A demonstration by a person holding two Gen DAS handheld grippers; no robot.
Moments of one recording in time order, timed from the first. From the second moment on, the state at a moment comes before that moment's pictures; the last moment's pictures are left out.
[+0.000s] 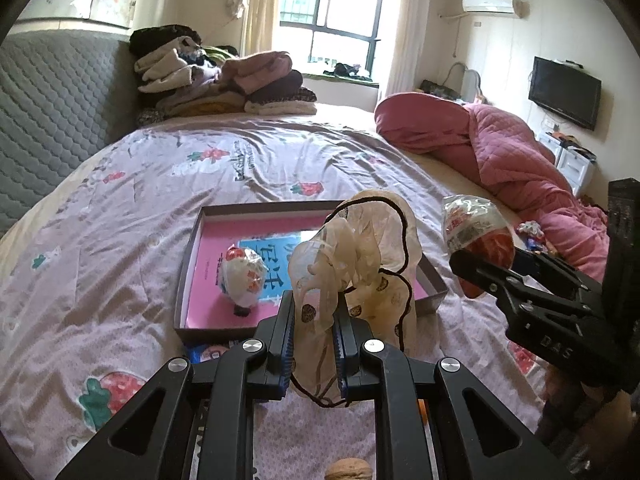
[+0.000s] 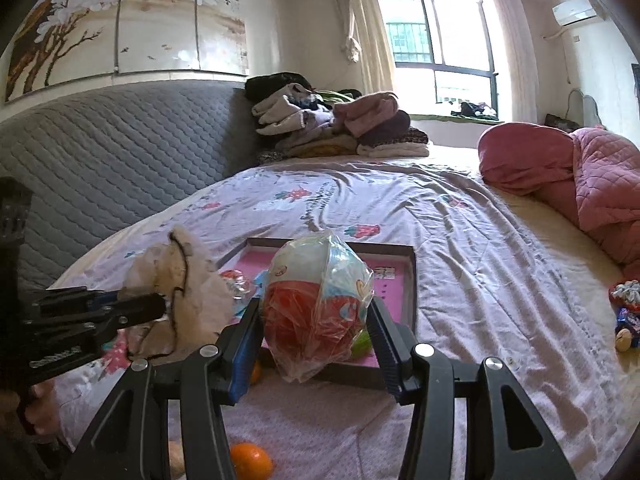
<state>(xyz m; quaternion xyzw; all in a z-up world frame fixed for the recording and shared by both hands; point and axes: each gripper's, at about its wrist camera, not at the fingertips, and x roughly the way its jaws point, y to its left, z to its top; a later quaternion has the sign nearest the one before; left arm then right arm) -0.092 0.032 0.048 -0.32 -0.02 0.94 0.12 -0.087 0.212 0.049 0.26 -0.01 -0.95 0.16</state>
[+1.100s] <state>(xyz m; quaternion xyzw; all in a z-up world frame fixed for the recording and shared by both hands) -0.140 0.009 0.078 -0.29 -0.06 0.95 0.13 -0.132 0.203 0.067 0.21 0.04 -0.97 0.14</state>
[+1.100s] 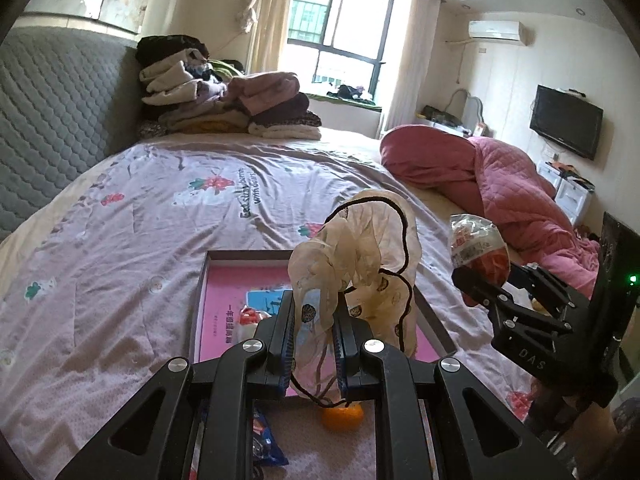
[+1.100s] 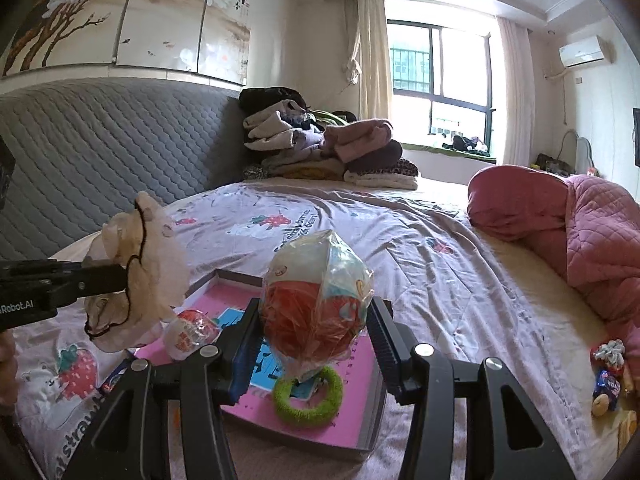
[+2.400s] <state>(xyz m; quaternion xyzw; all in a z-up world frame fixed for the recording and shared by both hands) -0.195 0.032 0.022 -0.32 -0.03 0.94 0.13 -0.164 0.195 0.030 0.26 0.07 -0.95 0.13</state>
